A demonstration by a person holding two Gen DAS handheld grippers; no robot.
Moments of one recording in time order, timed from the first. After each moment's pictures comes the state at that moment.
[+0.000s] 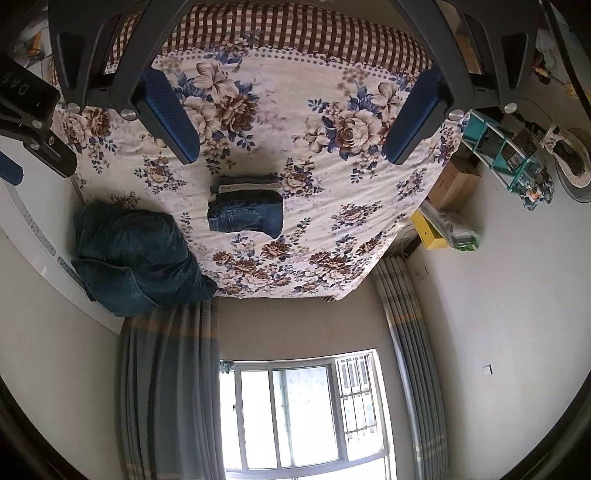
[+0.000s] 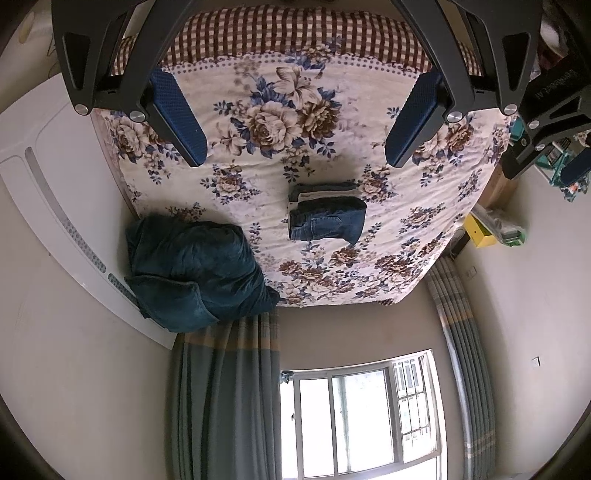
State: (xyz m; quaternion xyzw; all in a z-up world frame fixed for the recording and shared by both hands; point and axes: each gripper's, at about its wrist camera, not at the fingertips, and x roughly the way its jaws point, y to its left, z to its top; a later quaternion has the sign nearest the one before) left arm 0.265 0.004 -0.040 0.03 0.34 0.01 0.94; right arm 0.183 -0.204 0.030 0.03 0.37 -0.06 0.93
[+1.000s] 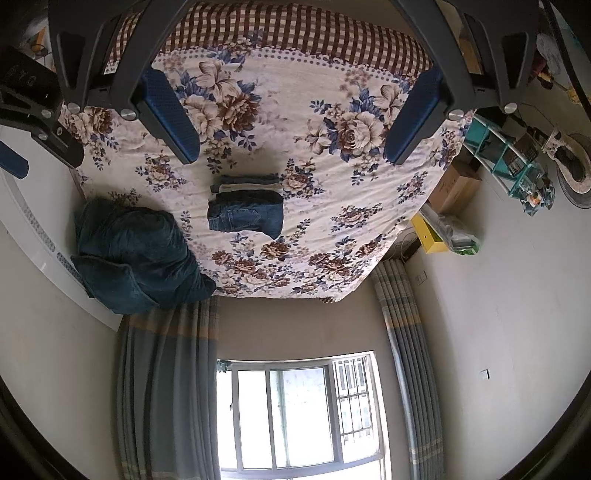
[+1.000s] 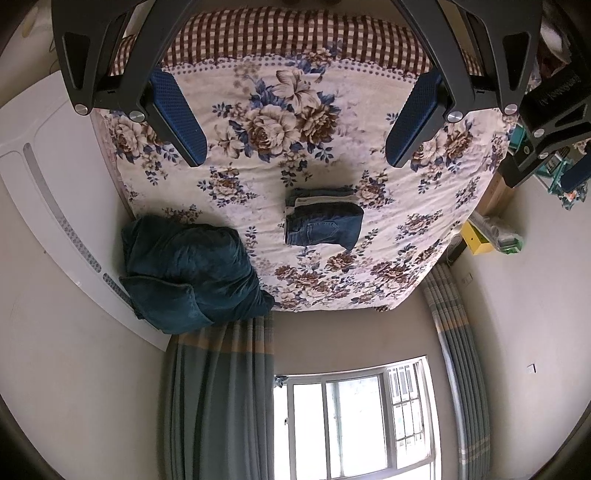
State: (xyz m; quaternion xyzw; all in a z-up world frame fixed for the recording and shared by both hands) left arm 0.265 0.008 -0.040 0.03 0.34 0.01 0.94; right arm 0.191 -0.198 0.026 0.03 0.37 -0.05 0.93
